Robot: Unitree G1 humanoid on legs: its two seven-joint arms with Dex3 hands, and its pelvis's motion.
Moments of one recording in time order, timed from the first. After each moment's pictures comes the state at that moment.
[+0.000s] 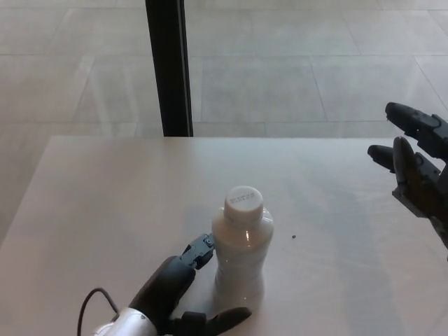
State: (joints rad) left_arm -0.13 0.25 -0.35 -0.01 0.11 0.28 -0.12; right_arm -0.28 -0.22 -0.13 -0.16 0.20 0.30 -0.01
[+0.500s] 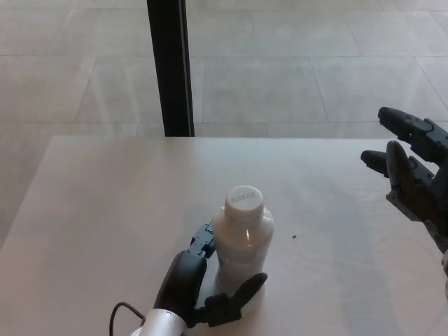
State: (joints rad) left_arm -0.13 0.00 -0.26 0.09 0.12 0.27 0.02; right_arm -0.26 -0.20 -0.12 -0.17 0.20 0.30 -0.01
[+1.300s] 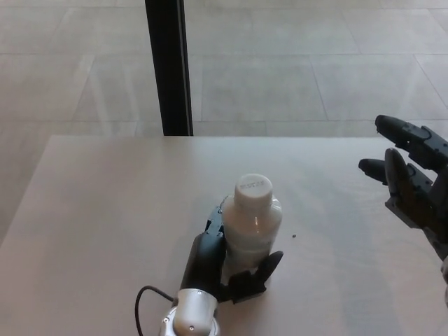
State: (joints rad) left_arm -0.27 -0.08 -0.31 0.23 0.14 0.29 0.22; right_arm -0.24 -0.20 -0.12 -0.19 0.20 0.30 -0.01
